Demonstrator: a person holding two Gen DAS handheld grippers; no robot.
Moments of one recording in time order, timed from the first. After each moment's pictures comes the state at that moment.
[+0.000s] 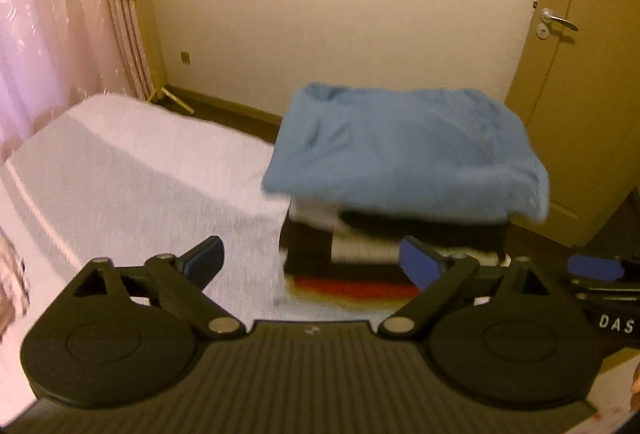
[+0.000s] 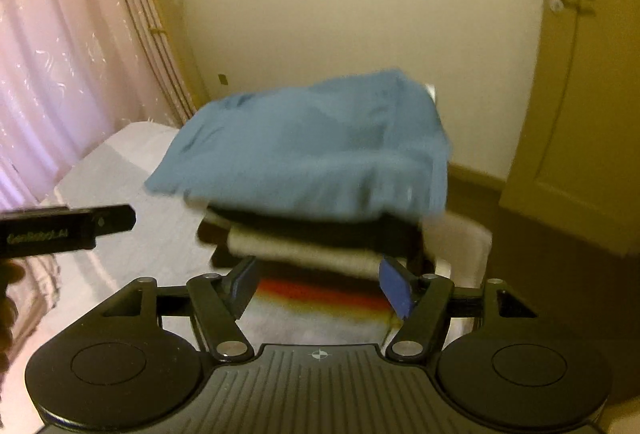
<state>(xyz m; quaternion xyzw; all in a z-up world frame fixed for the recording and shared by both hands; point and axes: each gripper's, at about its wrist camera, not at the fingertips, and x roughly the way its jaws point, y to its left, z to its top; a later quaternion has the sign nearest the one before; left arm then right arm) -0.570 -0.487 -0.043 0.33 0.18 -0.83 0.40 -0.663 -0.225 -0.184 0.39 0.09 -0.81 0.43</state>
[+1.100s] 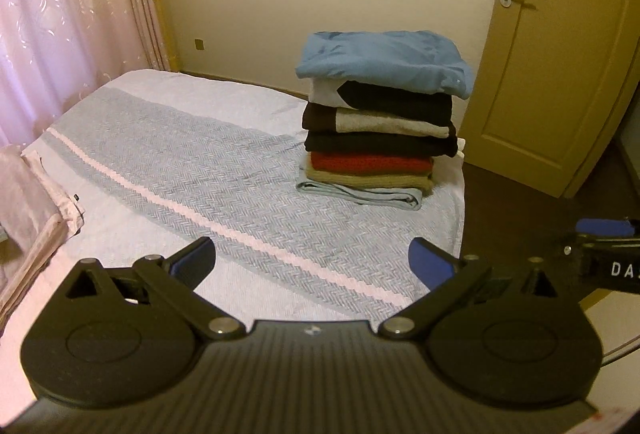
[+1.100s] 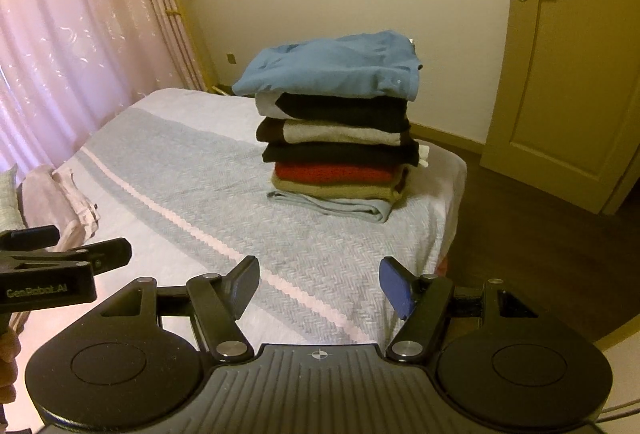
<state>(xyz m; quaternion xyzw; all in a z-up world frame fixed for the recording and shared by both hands) -0.397 -0.286 -0.010 0.35 0.16 -0.83 0.40 -0.464 -0.095 -0.140 0.39 0.11 -0.82 0.41</state>
